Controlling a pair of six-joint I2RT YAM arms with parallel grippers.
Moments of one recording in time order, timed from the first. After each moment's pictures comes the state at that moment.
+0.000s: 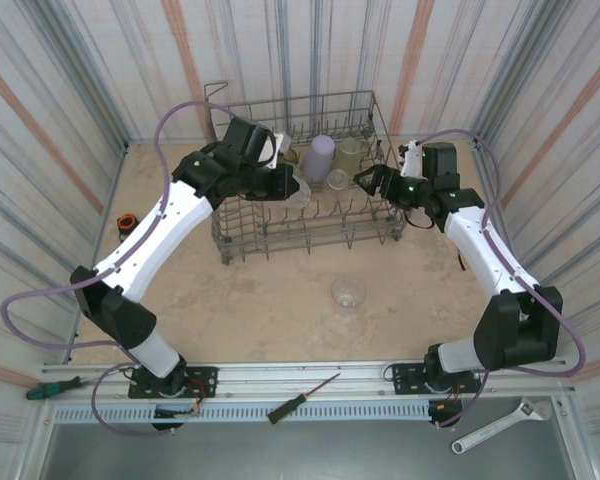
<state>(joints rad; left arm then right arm) -0.61 1.63 1.80 -0.92 0.25 -0.47 0.16 1.41 1.18 -0.39 -0.56 0.52</state>
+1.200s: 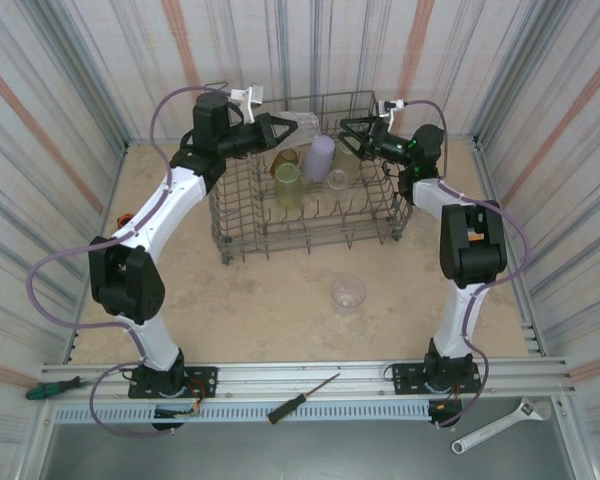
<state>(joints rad) -0.35 1.77 1.65 -0.05 0.68 -0.70 0.13 2.02 1.39 1.03 -1.07 1.42</state>
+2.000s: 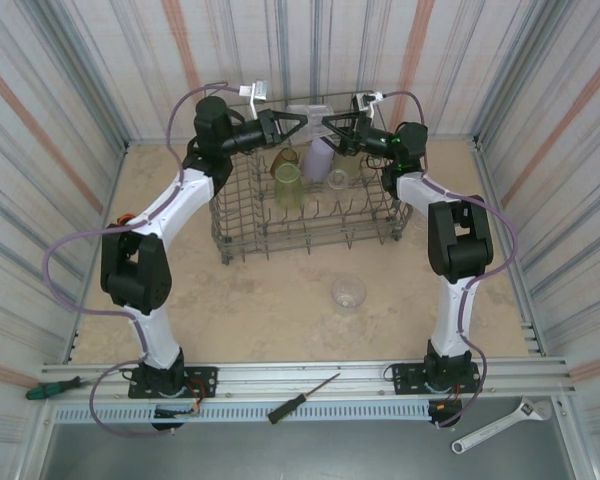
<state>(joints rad) -0.35 1.85 1.59 0.36 0.88 -0.94 0.21 2.08 1.51 1.13 -1.11 1.54</state>
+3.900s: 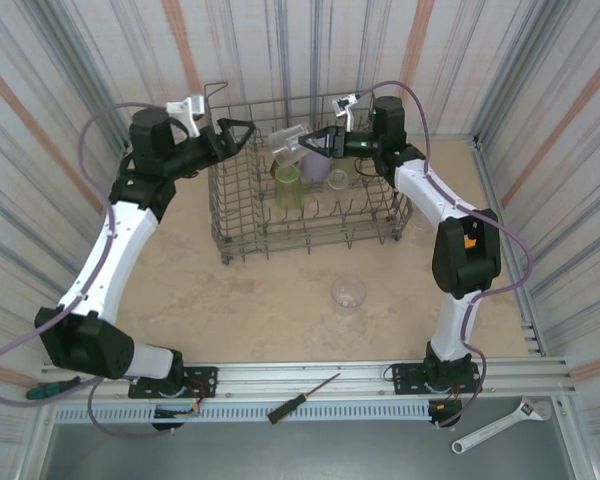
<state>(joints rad) -0.20 1.37 1.43 -0.29 0.54 -0.64 0.32 1.93 1.67 0.01 -1.00 0.53</state>
